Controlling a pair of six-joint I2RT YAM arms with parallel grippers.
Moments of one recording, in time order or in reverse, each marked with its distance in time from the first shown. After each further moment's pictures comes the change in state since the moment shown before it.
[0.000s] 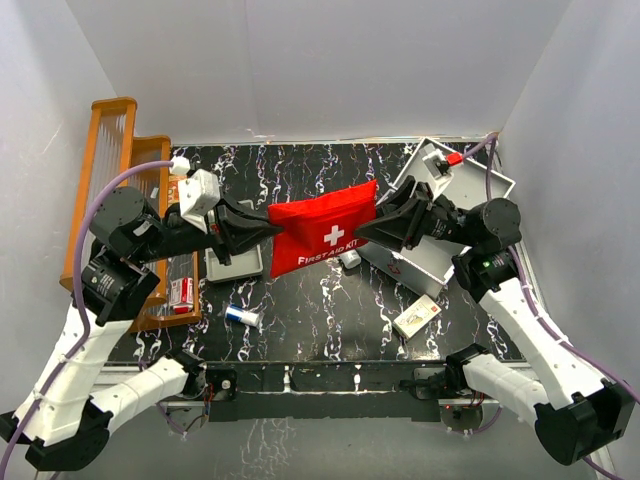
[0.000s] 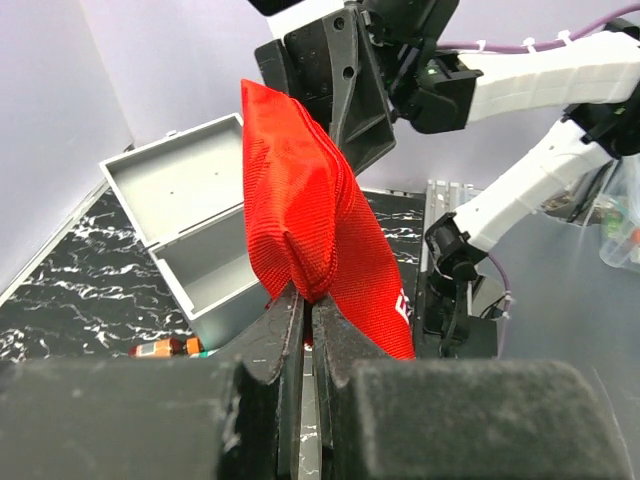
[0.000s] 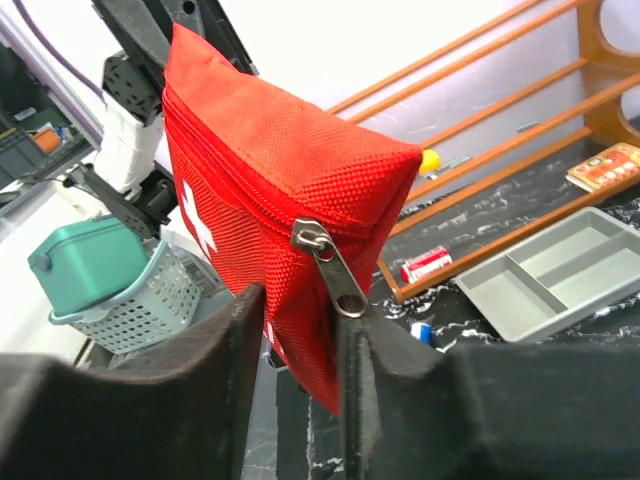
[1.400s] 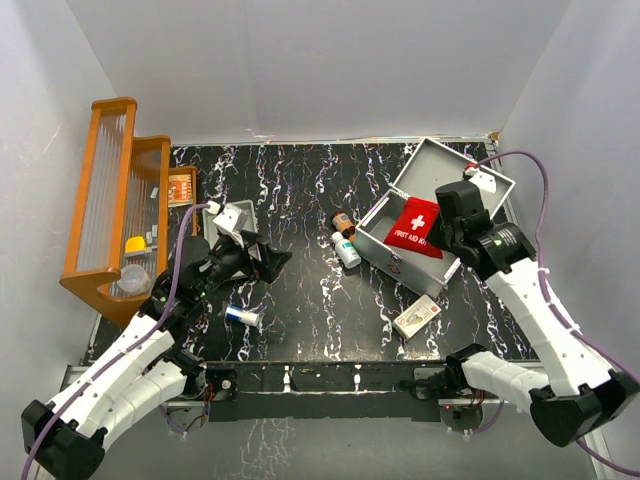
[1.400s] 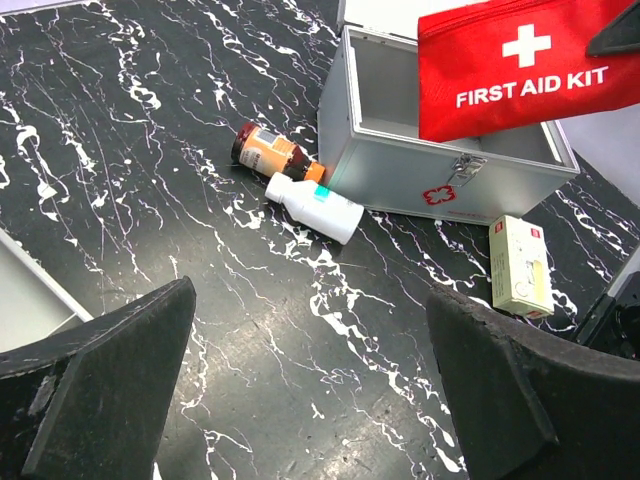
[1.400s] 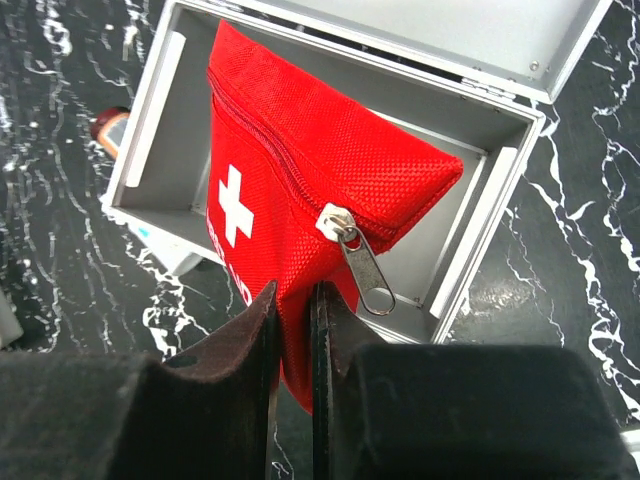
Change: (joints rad) left arm 0.001 -0.154 -0.750 0.360 -0.581 -0.192; right arm 0.009 0.085 0.291 -1.437 1.377 -0.171
